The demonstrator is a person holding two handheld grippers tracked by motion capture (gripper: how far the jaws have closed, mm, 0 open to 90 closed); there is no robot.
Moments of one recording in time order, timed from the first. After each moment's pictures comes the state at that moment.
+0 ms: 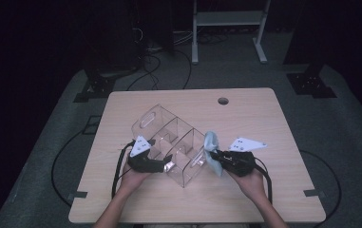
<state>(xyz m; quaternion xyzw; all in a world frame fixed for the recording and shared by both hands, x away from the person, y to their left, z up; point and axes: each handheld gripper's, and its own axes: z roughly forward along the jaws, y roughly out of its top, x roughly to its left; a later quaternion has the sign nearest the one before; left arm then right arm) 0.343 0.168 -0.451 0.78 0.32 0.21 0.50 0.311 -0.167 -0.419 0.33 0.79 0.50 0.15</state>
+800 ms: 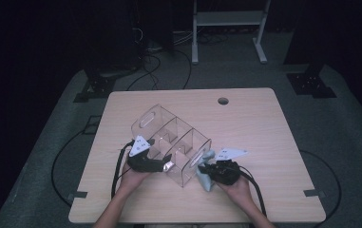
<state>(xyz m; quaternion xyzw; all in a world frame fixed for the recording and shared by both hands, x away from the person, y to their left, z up) 0.345 0.170 -0.451 0.77 0.33 0.21 0.50 0.309 -0.133 -0.467 0.32 0.82 0.48 0.06</state>
